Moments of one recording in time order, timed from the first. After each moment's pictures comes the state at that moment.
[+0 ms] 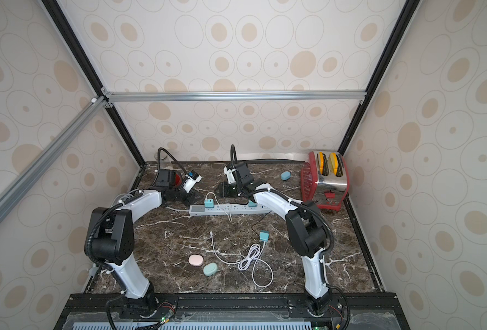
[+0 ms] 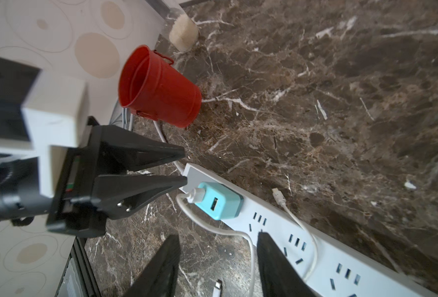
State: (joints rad) left arm -0.11 1.79 1.20 -0.29 0.57 0.45; right arm 0.61 2.03 1.63 -0.32 -0.36 0.55
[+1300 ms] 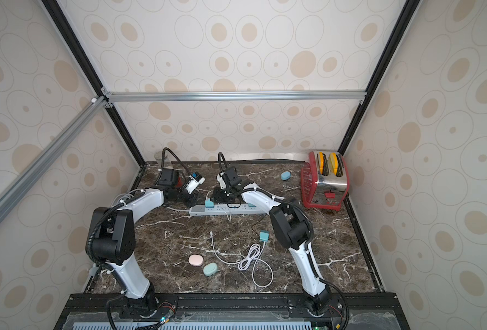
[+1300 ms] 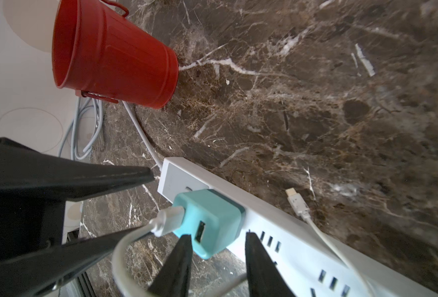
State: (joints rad) left arm -0.14 1.80 1.23 -0.38 0.56 0.48; right arm 0.66 2.23 1.82 -0.43 -0.36 0.58
